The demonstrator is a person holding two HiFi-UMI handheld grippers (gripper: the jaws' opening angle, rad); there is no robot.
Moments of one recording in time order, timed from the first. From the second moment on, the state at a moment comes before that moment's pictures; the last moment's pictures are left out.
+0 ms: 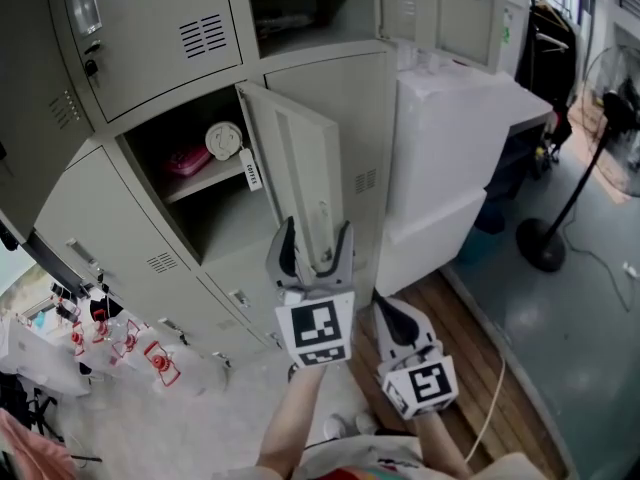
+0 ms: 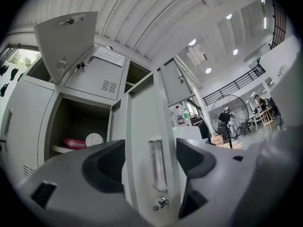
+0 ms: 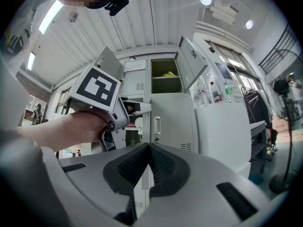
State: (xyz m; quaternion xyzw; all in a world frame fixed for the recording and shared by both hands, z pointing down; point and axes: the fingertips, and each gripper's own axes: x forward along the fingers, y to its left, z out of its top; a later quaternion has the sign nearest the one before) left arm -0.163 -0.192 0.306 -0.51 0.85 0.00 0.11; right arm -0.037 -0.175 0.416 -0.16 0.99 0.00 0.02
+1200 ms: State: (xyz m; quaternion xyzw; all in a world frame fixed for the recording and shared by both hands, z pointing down) left arm -0.204 -0.089 0.304 -0.42 0.90 0.03 0.11; right arm -0.092 -0.119 0.415 -0.04 1.00 0.01 0.02
